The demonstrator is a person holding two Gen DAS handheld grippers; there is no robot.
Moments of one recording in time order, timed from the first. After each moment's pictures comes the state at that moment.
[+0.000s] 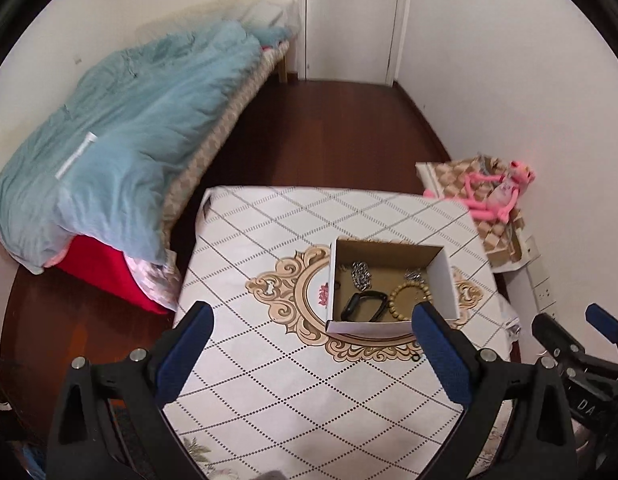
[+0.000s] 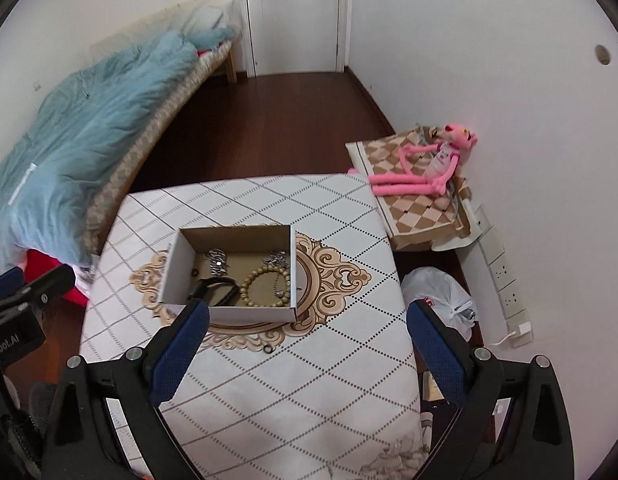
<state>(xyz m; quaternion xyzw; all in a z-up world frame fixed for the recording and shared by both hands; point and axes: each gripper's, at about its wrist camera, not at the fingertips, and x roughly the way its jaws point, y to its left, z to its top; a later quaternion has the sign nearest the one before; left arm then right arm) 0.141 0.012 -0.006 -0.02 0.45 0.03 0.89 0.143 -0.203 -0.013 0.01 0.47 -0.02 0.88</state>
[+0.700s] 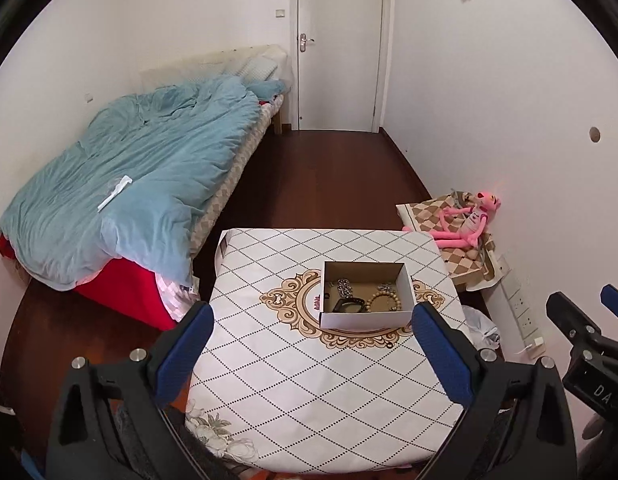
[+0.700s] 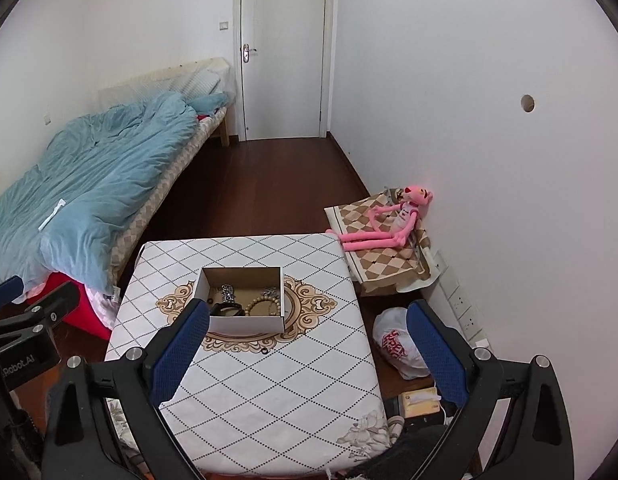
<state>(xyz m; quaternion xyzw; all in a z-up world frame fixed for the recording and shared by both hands) 0.029 0.006 0.076 -0.01 0.37 0.01 0.93 0.010 -0.206 0.104 0.00 0.36 -0.05 0.93</state>
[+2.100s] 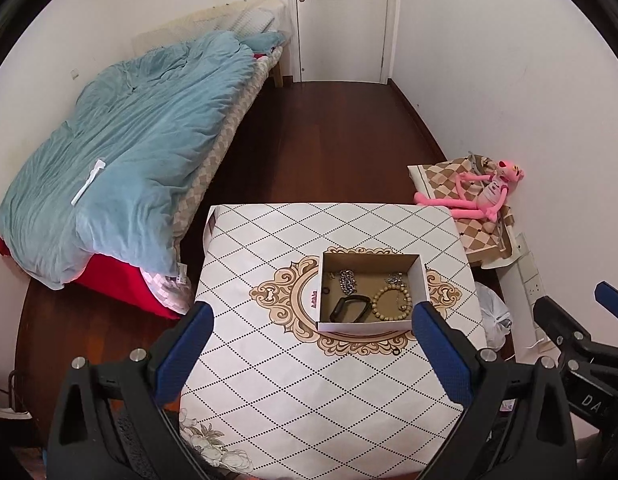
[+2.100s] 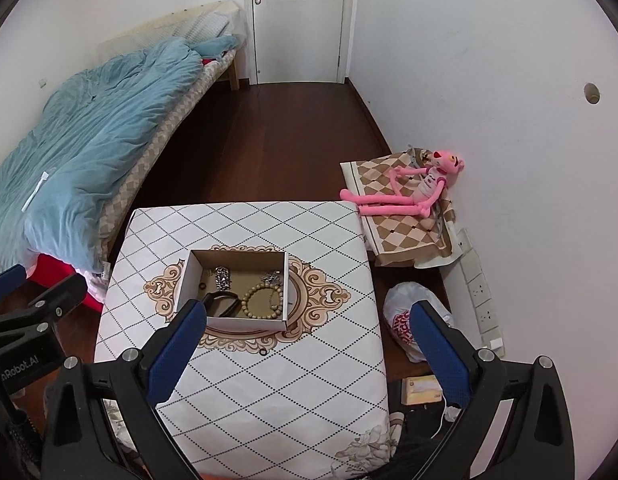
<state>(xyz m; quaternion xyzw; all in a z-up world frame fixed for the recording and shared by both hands) 0.136 -0.012 0.054 0.00 0.46 0.02 0.89 0.145 -0.210 0.059 -0.01 0.47 -0.02 0.88</state>
